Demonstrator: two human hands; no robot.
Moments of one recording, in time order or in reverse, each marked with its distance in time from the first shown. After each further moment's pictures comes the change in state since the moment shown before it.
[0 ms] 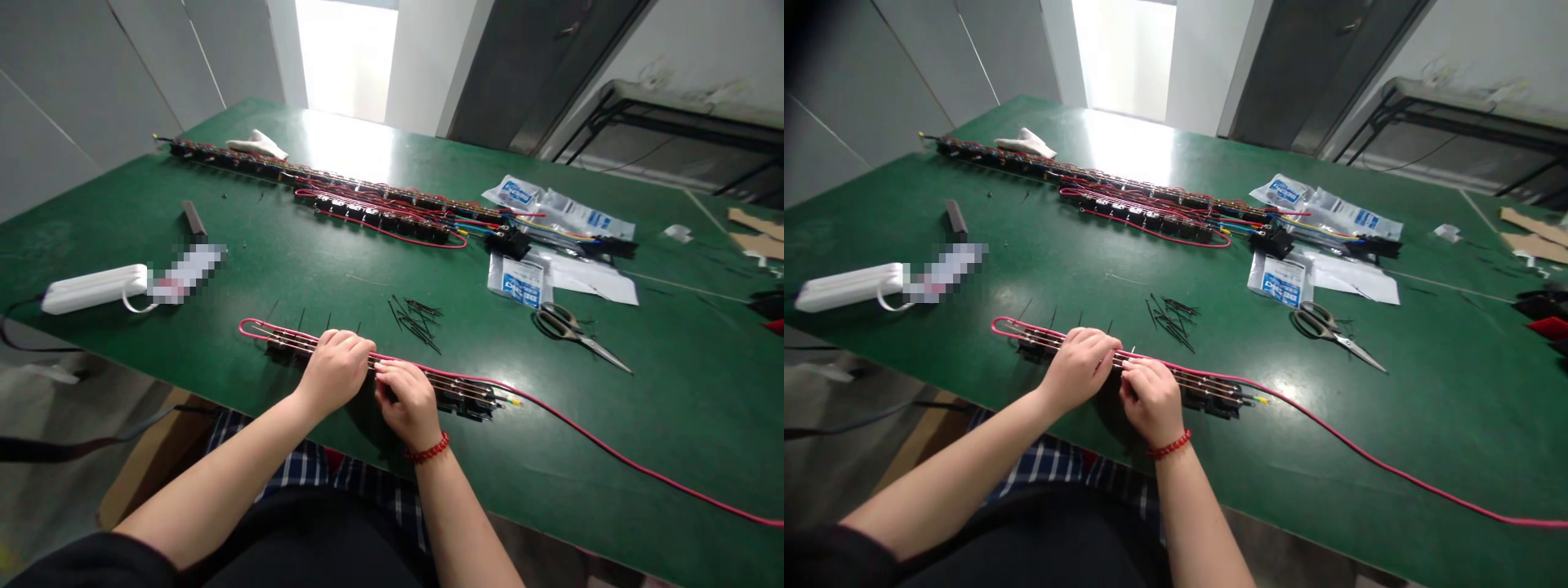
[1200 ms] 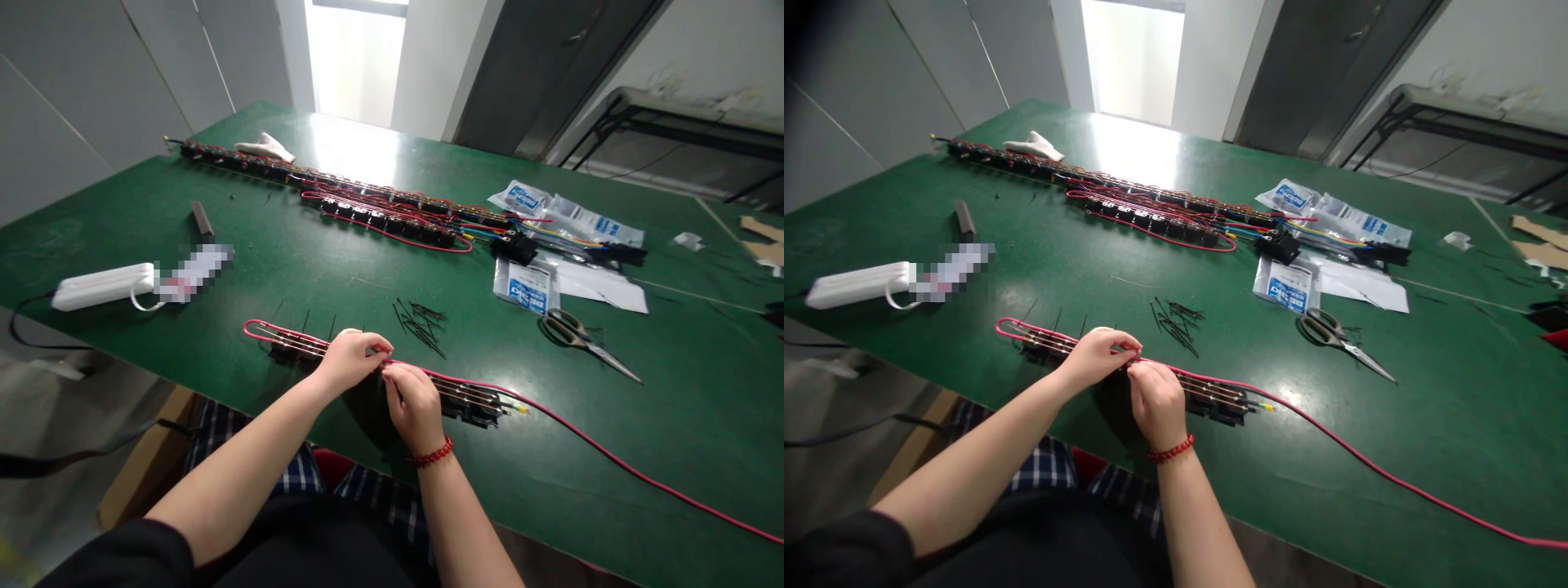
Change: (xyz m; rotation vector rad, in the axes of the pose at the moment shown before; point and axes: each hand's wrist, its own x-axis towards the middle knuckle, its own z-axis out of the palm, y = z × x) left_hand 0.032 -0.014 0.021 -0.453 -0.157 -0.219; right_hand 0.004 -0.002 -0.001 -0.034 0.014 0.047
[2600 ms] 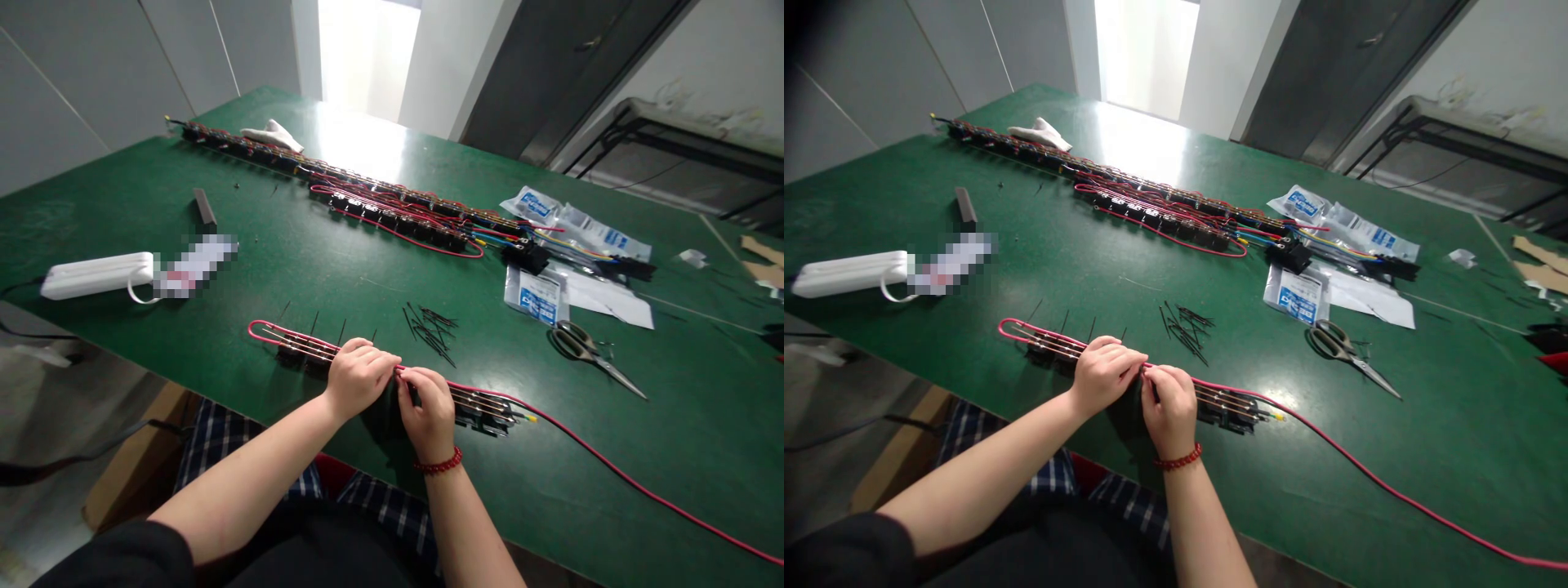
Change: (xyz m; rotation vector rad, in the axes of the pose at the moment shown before) left_hand -0.023 -0.016 0.020 0.344 0.453 0.437; right_hand 0.005 0.003 0.006 -0.083 0.086 0.037
